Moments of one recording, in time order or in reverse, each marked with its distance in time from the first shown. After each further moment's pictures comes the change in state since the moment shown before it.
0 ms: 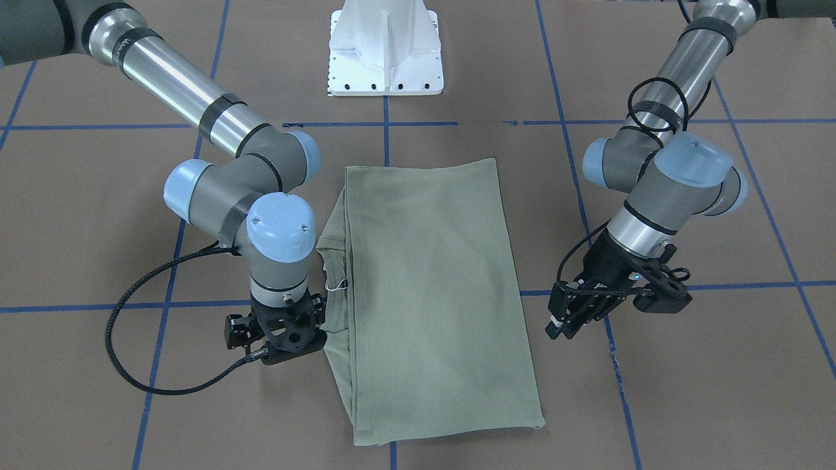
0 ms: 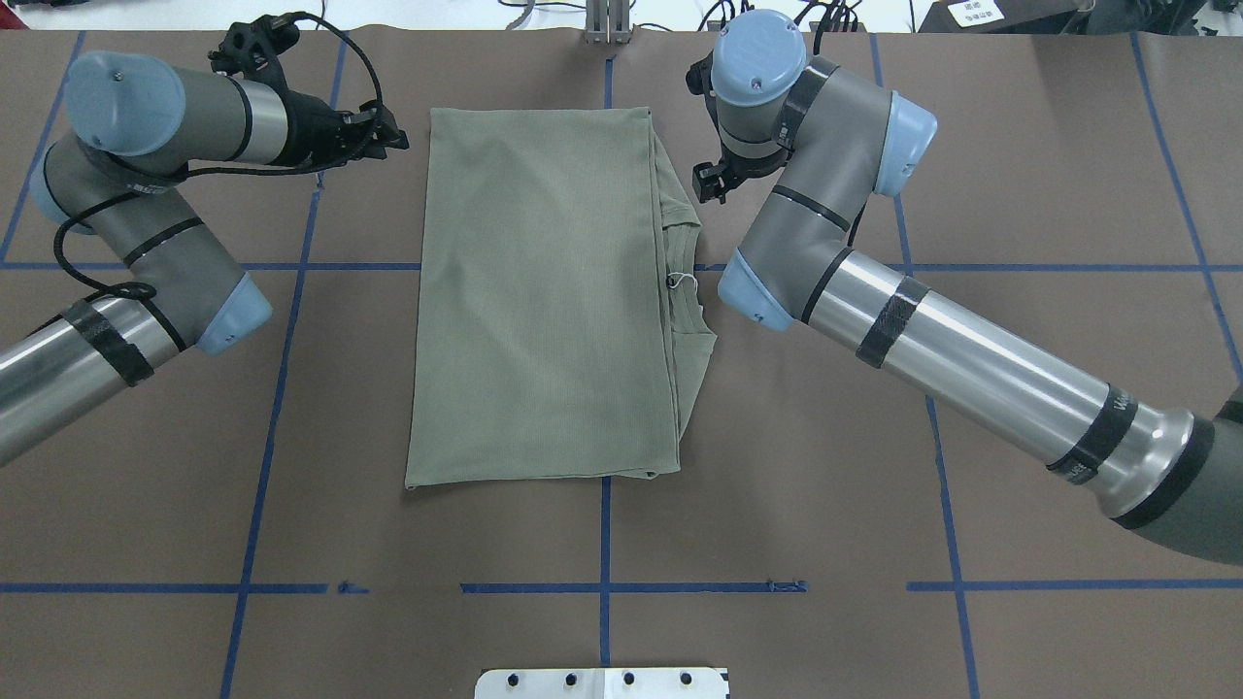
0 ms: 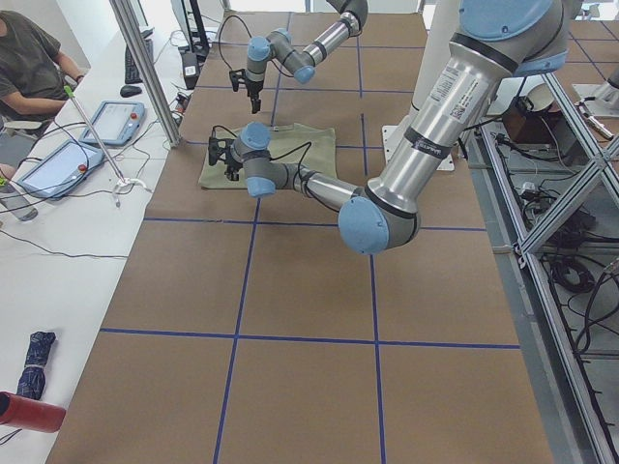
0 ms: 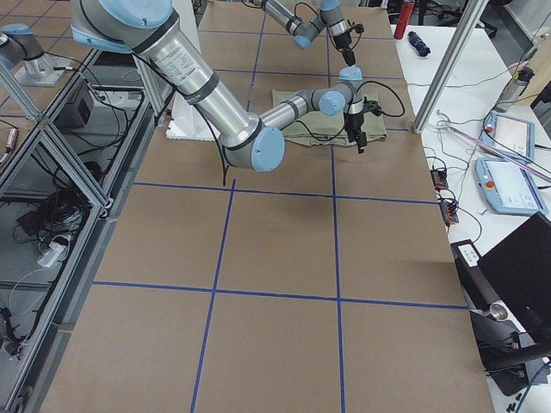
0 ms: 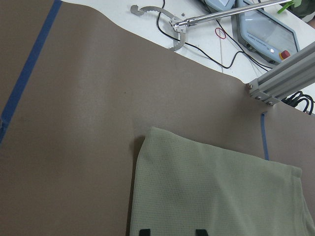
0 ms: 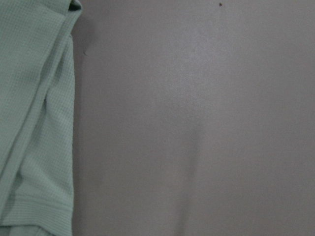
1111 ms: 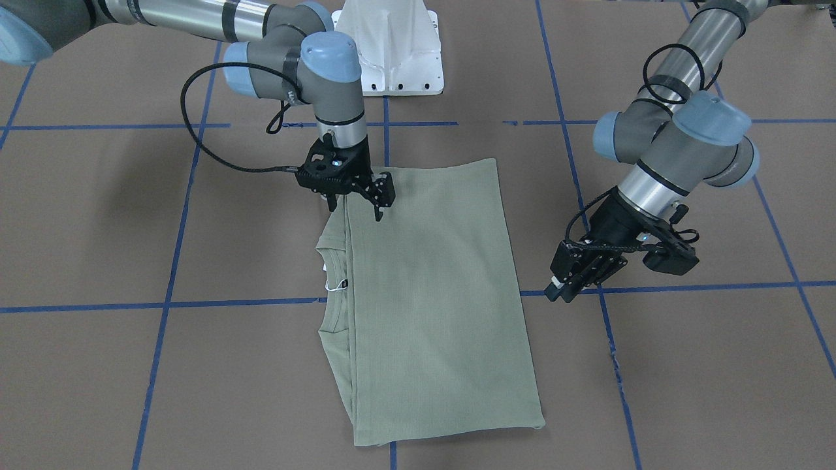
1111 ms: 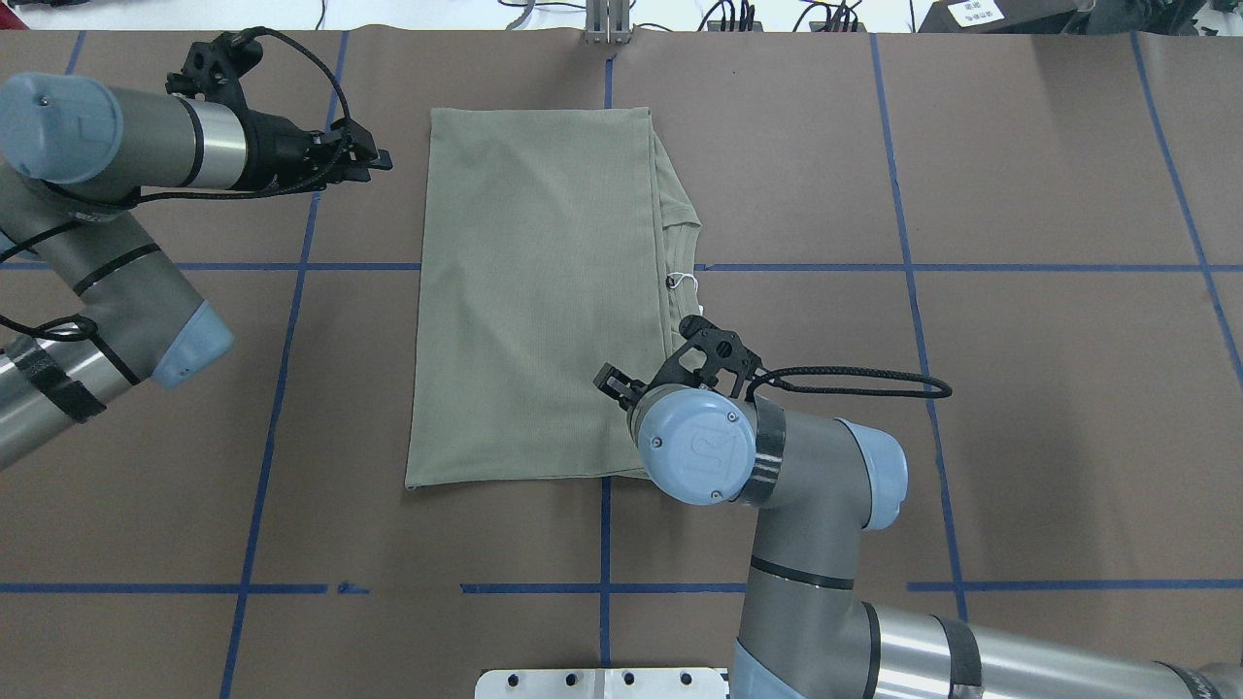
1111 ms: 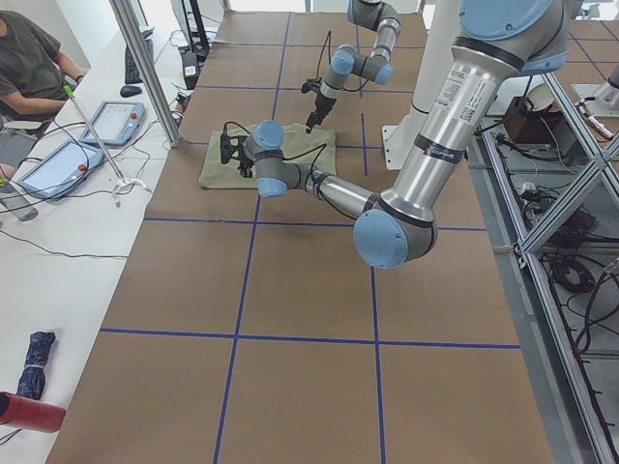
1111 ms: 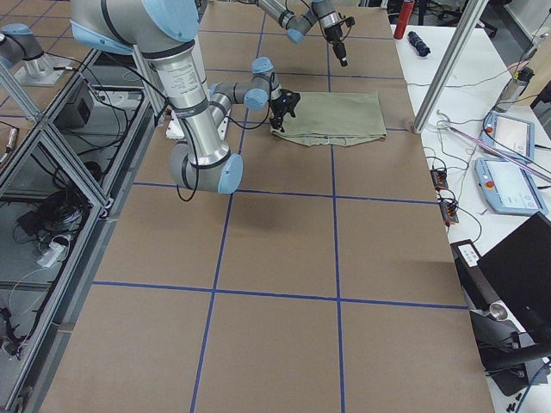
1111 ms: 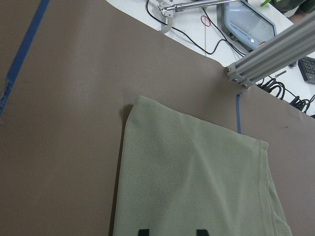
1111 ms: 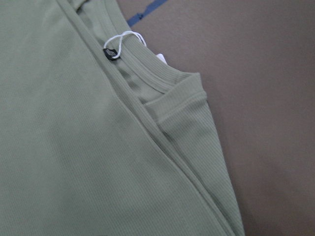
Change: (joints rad) left arm 0.006 0.109 -0.156 0.000 -0.032 -0.056; right arm -0.463 -0.281 0.543 -0.006 -0.334 1.334
